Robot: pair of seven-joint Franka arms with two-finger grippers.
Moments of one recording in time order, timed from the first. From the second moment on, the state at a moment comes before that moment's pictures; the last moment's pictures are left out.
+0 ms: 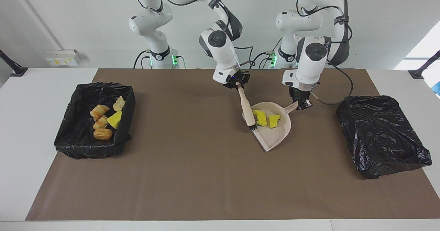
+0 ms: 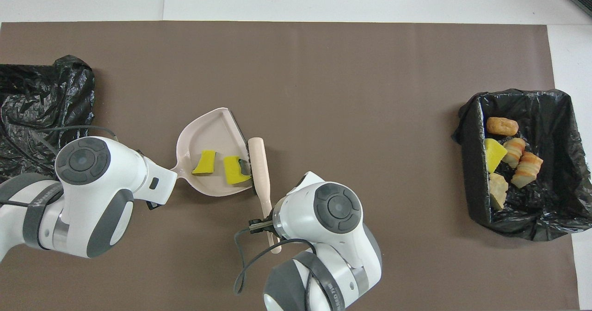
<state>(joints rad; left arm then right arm) -0.02 -0.06 -0.24 -2.30 0.10 2.18 0.85 0.71 0.10 0.02 -2.09 0.44 2.25 0.32</state>
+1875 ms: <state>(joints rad) -0.01 -0.10 -0.25 -2.33 0.06 2.10 1.08 0.70 0.07 0.02 -1.99 0.20 2.01 0.46</state>
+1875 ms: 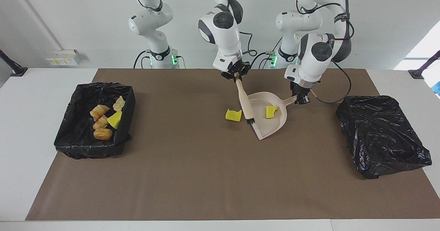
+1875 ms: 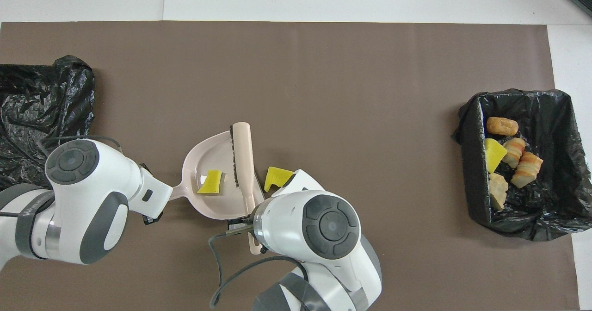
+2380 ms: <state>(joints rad) -0.01 -0.10 -0.25 -2.33 0.08 2.11 1.13 0.67 0.02 0.03 -2.18 0.13 2.02 0.49</state>
